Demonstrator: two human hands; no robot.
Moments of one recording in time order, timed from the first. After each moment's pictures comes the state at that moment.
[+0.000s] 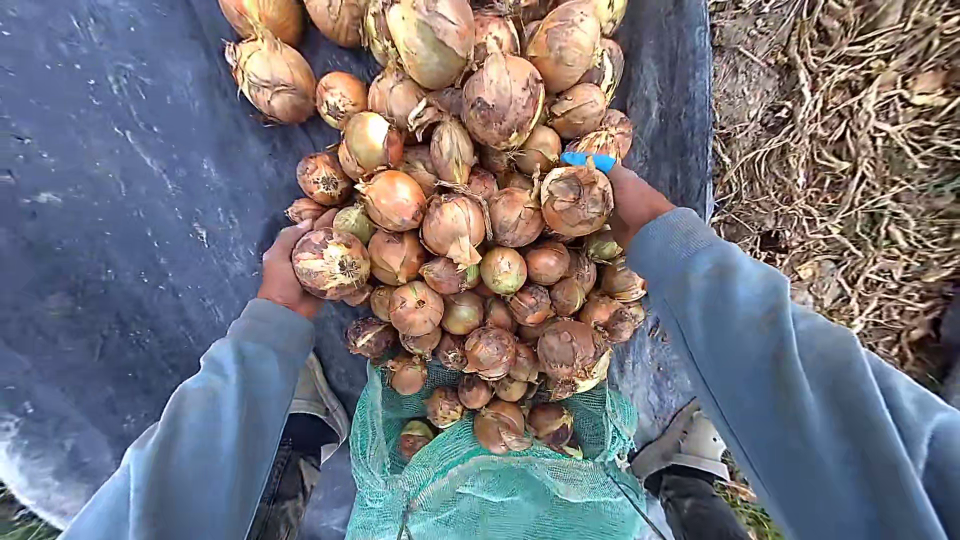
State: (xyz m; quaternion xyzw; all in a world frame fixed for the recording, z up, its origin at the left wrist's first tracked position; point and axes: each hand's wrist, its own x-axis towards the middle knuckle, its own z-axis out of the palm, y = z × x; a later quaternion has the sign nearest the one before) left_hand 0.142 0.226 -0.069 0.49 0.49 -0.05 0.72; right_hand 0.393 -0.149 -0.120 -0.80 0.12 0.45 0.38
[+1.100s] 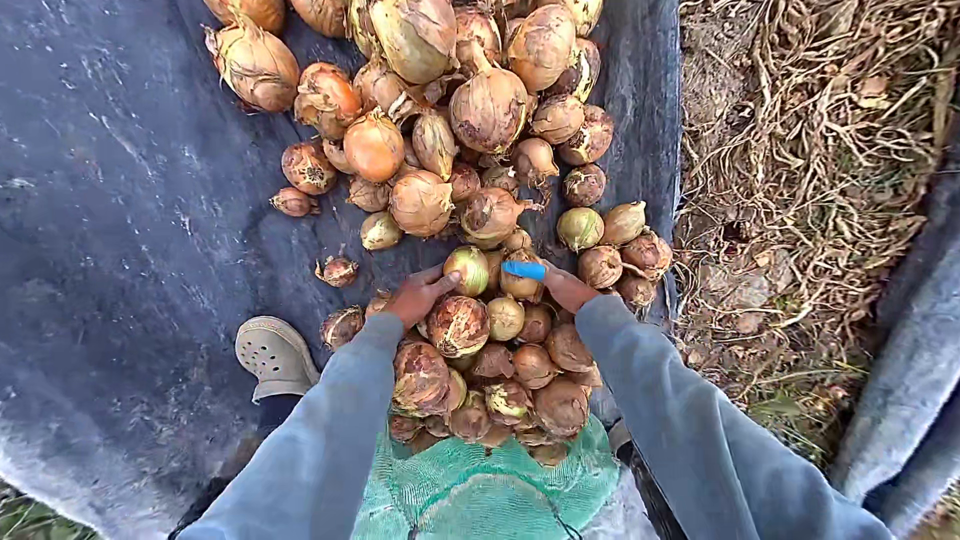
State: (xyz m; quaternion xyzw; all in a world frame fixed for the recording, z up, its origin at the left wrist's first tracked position) left_hand 0.155 0.089 -0.085 0.64 0.32 -0.40 0.57; right_hand 0.268 -0.173 -0.095 -0.74 0.06 0.61 0.28
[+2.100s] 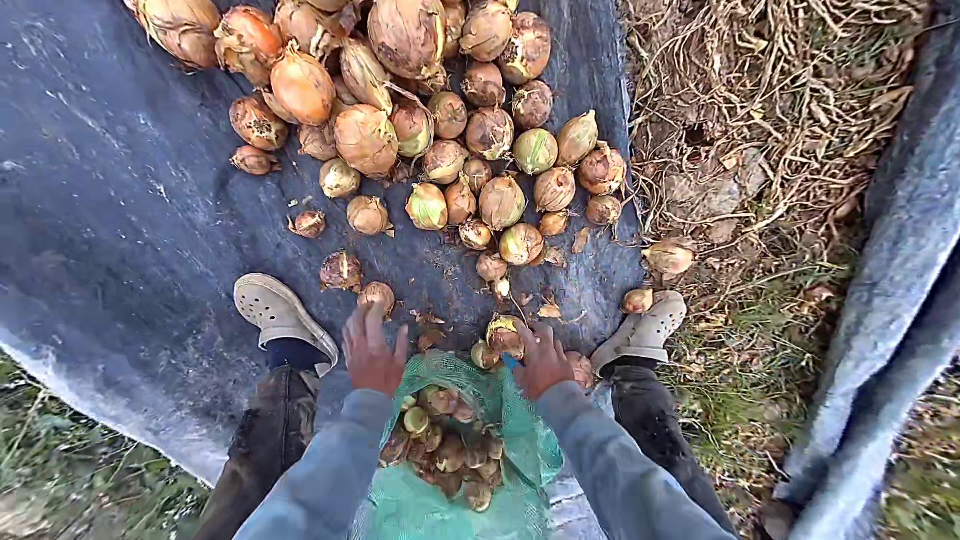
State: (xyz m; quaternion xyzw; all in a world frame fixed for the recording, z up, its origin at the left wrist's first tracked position) left_hand -0.001 0.013 0.032 0.87 0.30 -0.30 0.24; right_hand 0.066 -0.254 0.018 -0.76 0.02 0.65 0.05
